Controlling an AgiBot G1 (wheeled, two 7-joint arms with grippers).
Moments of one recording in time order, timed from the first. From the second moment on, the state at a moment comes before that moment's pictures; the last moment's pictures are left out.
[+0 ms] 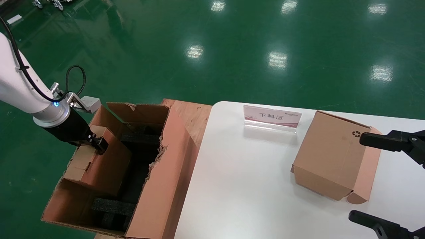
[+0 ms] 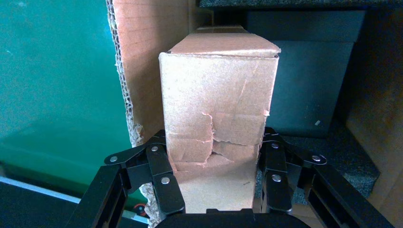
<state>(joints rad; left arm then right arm) -2.09 0.76 2.01 -0.57 1.41 1.19 -1.42 1.07 -0.61 -0.28 1.28 -0.73 -1.50 0.19</state>
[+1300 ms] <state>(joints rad) -2.08 0.77 2.02 -0.56 1.42 1.19 -1.43 1.07 -0.61 -0.28 1.28 -0.73 -1.49 0.19</state>
